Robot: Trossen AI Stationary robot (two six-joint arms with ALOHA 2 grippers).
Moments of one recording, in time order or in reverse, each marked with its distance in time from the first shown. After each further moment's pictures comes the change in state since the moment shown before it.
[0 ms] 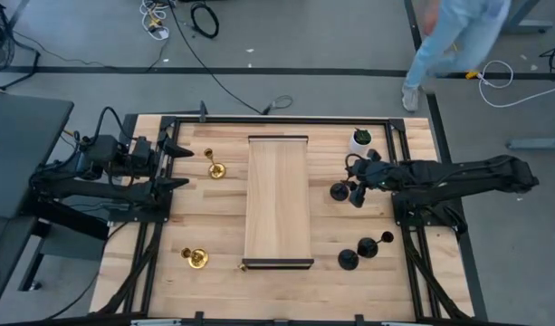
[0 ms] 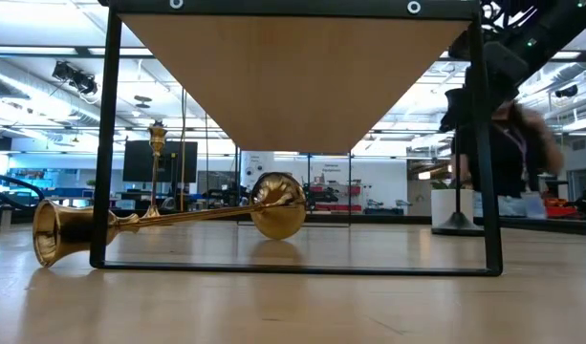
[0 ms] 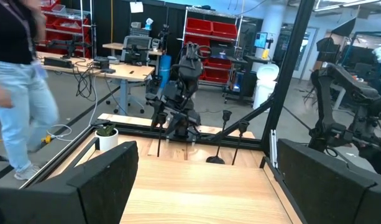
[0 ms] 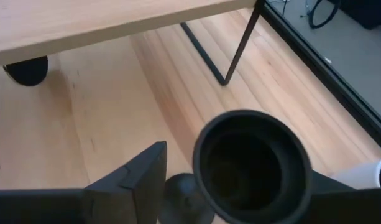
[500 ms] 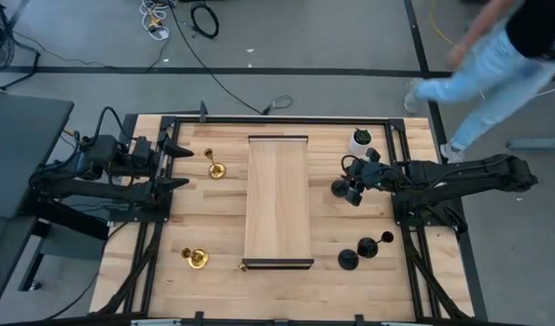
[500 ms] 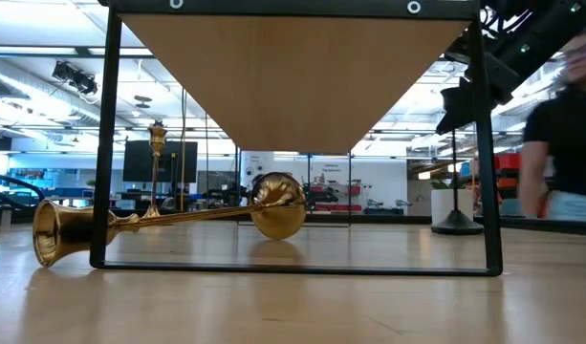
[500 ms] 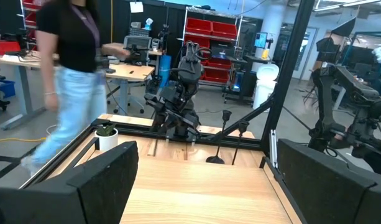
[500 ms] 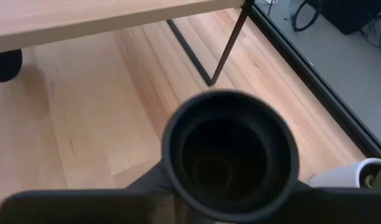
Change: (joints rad) left arm 0.000 0.000 0.000 0.000 0.000 -0.001; right arm 0.000 0.034 0.000 0.010 0.055 -0.023
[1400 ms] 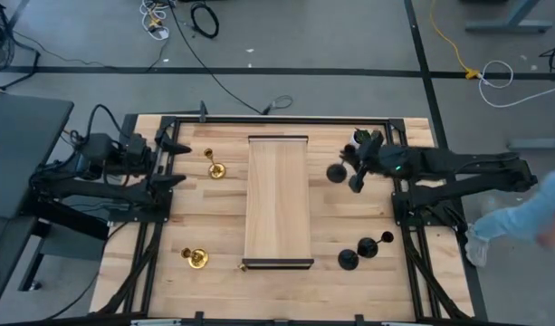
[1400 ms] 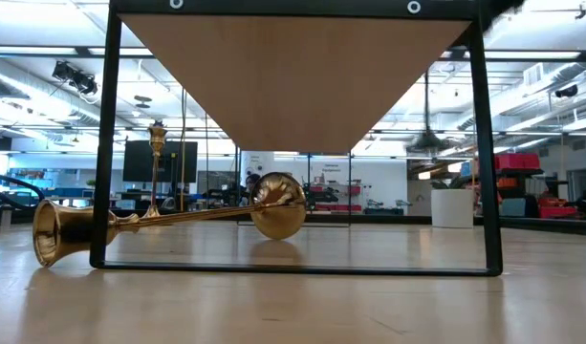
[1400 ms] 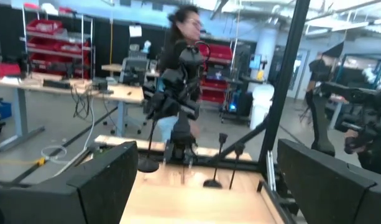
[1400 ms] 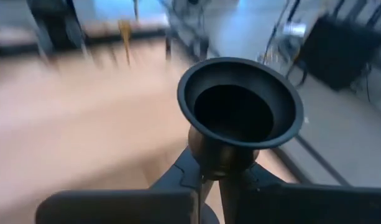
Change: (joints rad) left arm 0.000 0.000 0.000 0.108 0.000 0.001; right arm 0.000 -0.001 0.339 -0.024 0.020 -0.098
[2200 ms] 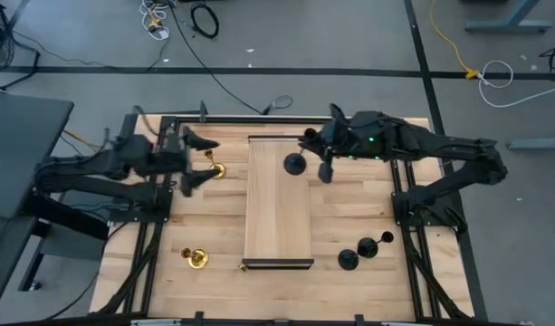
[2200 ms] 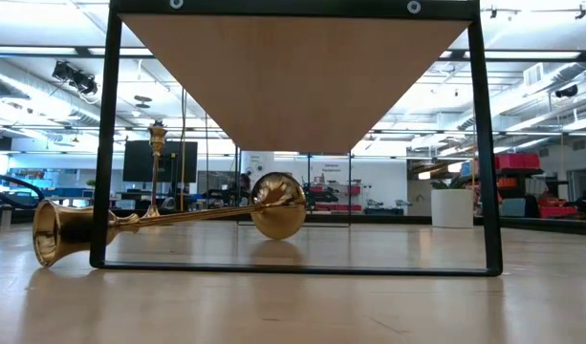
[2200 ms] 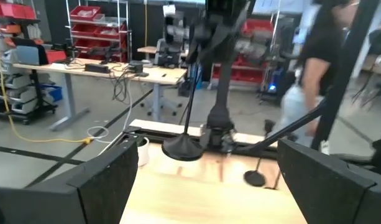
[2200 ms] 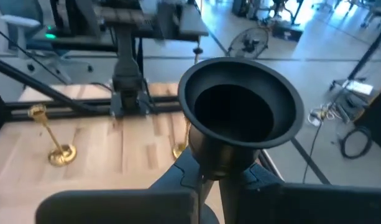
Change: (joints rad) left arm 0.018 0.317 0.000 0.195 -0.140 0.069; right arm -0.038 0.477 0.578 0.039 -0.268 -0.165
